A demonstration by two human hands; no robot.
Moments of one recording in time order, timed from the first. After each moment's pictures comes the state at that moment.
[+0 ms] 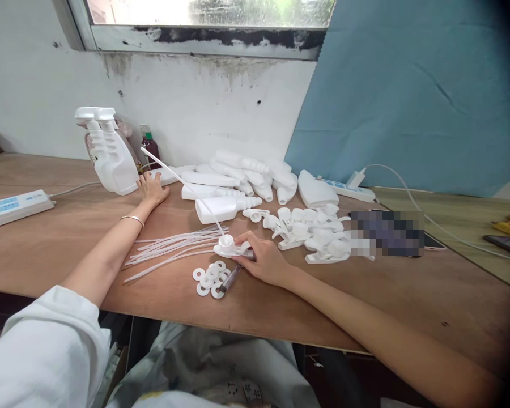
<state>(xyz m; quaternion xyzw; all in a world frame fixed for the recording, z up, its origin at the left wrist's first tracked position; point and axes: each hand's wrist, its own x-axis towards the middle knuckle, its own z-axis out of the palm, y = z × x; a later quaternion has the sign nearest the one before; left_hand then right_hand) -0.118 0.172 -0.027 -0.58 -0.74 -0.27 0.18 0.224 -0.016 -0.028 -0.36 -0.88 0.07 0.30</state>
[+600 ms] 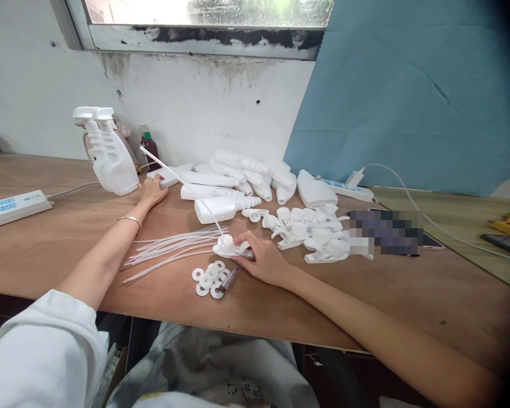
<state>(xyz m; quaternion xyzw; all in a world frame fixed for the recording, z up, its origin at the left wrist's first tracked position) -0.127 0.179 -0.026 -0.62 -0.73 -0.26 0.10 0.224 -0.015 -0.028 -0.36 -0.88 0.07 0.30</state>
